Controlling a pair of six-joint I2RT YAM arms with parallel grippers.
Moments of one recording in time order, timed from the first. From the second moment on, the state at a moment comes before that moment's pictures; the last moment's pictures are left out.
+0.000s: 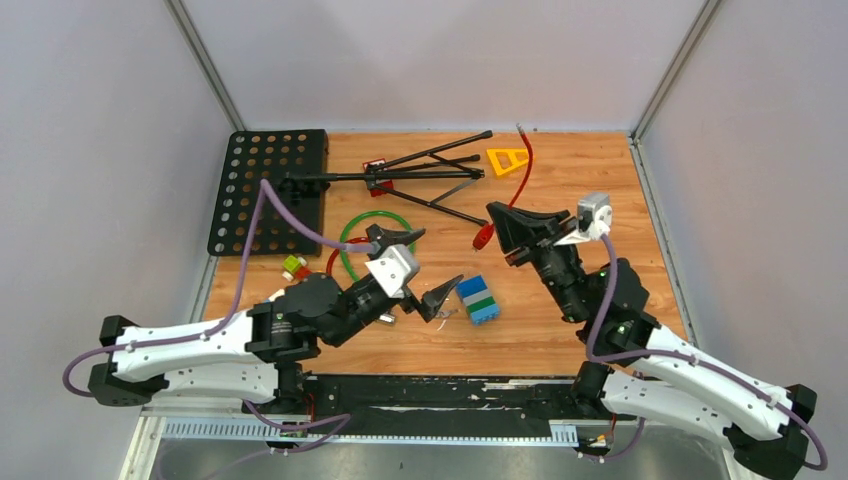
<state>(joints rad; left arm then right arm) -1.43 0.92 0.93 0.10 -0.54 0.20 1.02 0.73 0.74 0.38 0.44 0.21</state>
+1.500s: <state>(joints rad) -1.43 0.94 1.00 -0.02 0.19 0.22 1.02 0.66 0.81 0.36 -0.85 -0.10</state>
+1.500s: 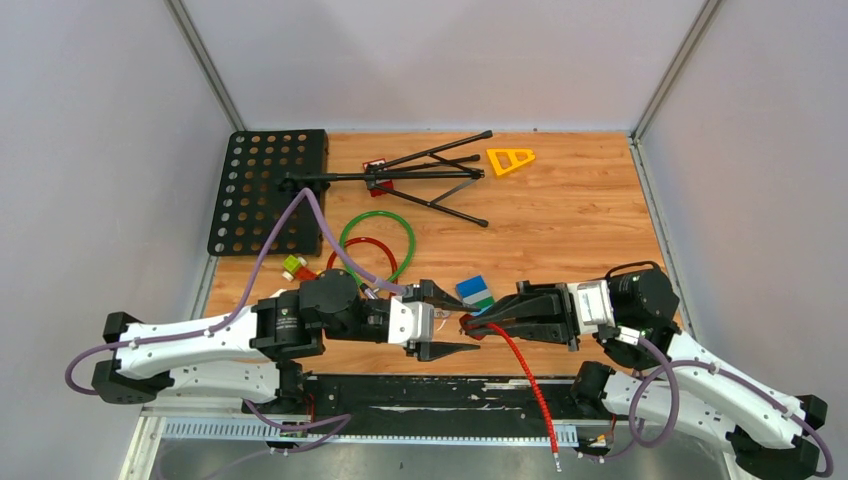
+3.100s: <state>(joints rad) -1.43 0.95 1.00 -0.02 0.02 0.22 1.02 0.60 0.80 0.31 -0.66 -0.16</state>
